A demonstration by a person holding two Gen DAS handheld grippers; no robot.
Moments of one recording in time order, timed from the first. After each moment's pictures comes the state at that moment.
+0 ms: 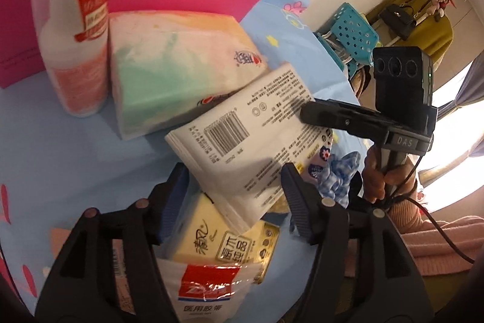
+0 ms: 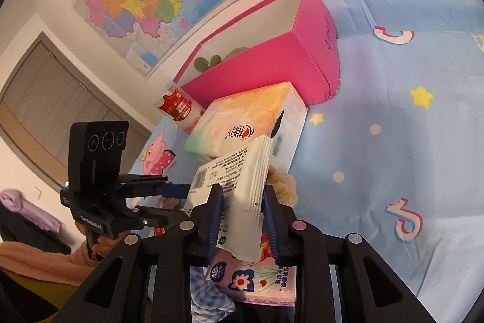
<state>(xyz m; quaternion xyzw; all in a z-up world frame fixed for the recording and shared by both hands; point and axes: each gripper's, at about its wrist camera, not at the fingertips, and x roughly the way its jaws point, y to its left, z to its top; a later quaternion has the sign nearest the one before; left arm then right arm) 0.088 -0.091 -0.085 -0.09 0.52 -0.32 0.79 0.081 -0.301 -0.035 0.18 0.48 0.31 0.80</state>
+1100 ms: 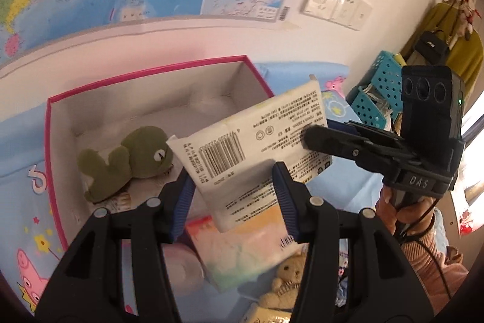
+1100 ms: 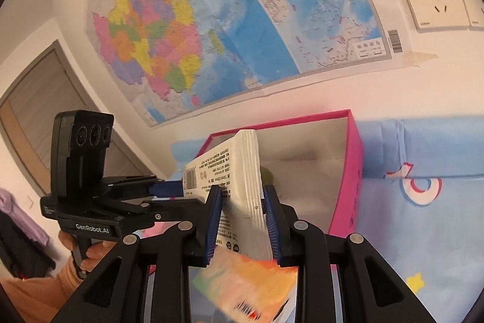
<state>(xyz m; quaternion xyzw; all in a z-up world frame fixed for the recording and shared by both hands) 0.214 -0.089 0.038 -0.02 0.45 -0.22 0.86 0.205 -0.276 0.047 0.16 0.38 0.31 0.86</state>
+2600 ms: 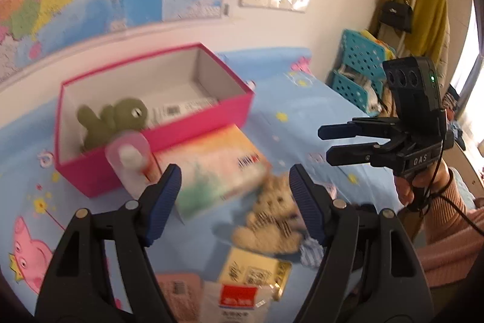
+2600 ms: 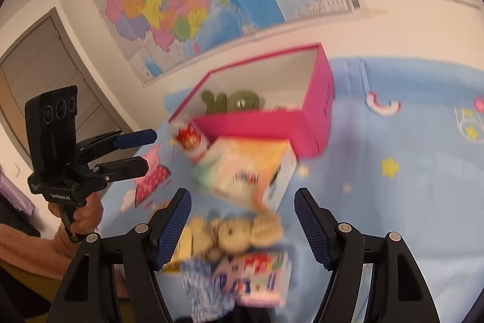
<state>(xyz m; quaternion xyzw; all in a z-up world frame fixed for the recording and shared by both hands) 0.061 -0.098 0.013 0.05 0.36 -0.26 0.89 0.067 -0.306 0.024 0.10 0.43 0.29 0.85</state>
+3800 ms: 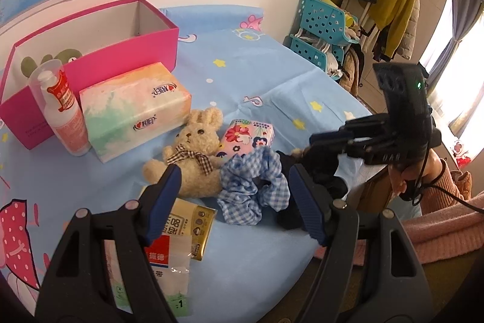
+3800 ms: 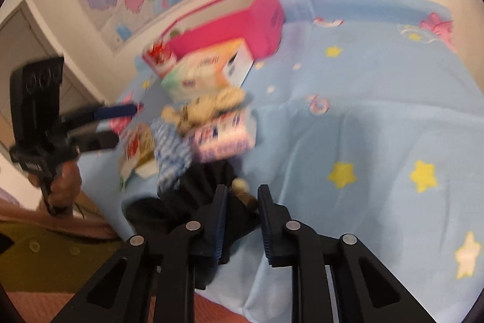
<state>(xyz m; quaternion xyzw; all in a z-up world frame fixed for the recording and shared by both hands) 0.006 -0.136 -0.028 0.04 0.41 -0.34 0.84 -0.033 -0.345 -0.017 0.09 0.49 0.21 0.84</state>
